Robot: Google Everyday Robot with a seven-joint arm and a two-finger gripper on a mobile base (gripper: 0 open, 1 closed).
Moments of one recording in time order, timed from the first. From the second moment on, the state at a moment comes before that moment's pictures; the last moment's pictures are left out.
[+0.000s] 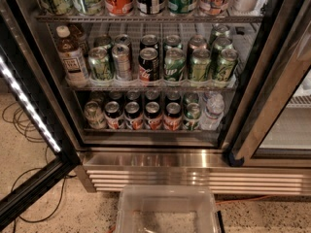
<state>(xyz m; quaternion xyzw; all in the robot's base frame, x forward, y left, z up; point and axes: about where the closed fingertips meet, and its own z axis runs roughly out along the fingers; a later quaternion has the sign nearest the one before) 0.639 -0.252 1.255 -0.03 0.60 -0.01 0.80</state>
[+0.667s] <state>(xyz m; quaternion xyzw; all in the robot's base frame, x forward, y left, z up) 0.626 -0.246 1.238 -0.04 0.60 0.01 0.80</state>
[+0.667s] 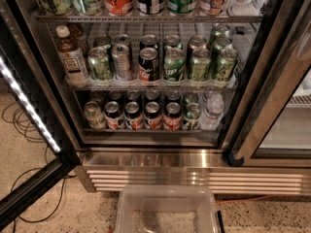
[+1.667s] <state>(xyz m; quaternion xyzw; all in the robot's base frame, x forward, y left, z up) 0.560 -0.185 1.258 -0.15 0.57 0.03 0.81</state>
